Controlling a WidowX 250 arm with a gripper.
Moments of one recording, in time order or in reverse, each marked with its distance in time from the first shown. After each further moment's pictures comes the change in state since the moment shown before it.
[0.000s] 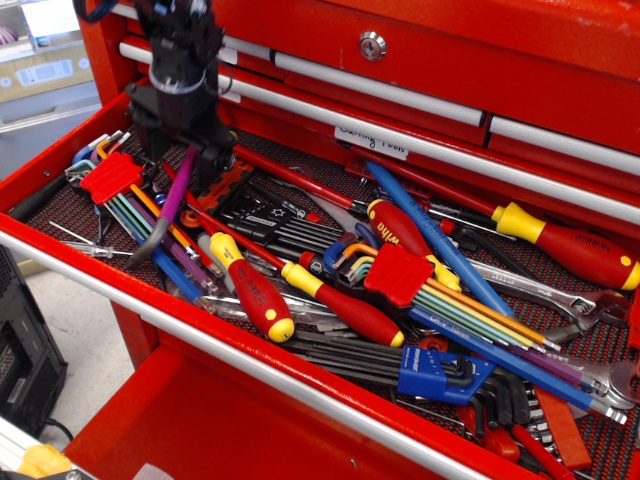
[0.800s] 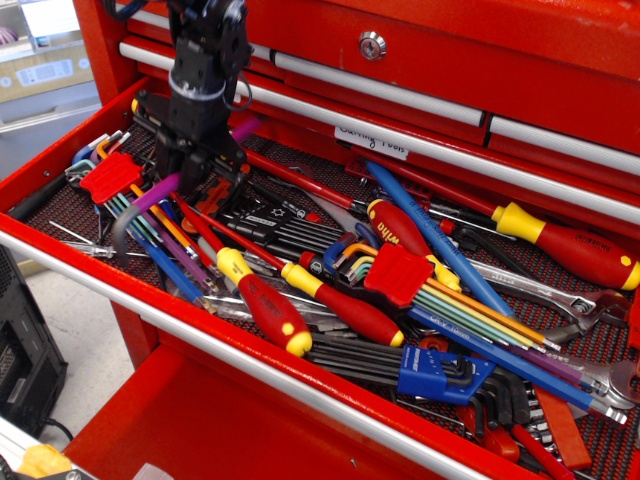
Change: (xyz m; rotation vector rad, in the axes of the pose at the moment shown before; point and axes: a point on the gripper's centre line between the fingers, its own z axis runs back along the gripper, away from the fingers) arm -0.016 -0.011 0.031 0.089 0.191 -0.058
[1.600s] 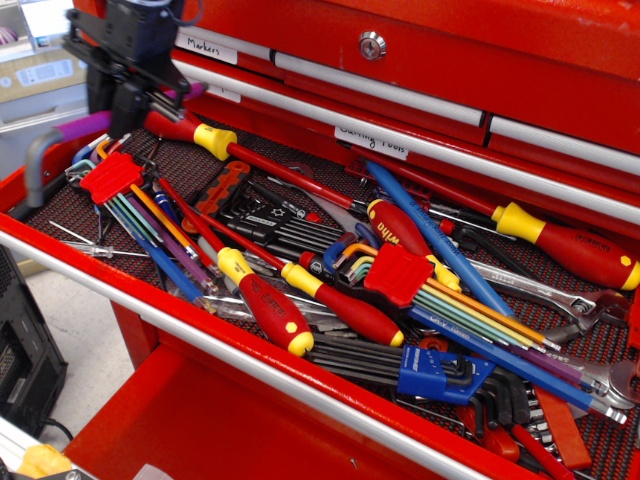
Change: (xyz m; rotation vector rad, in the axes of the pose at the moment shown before) arm -0.045 0.040 0.058 0.024 0.114 -0.013
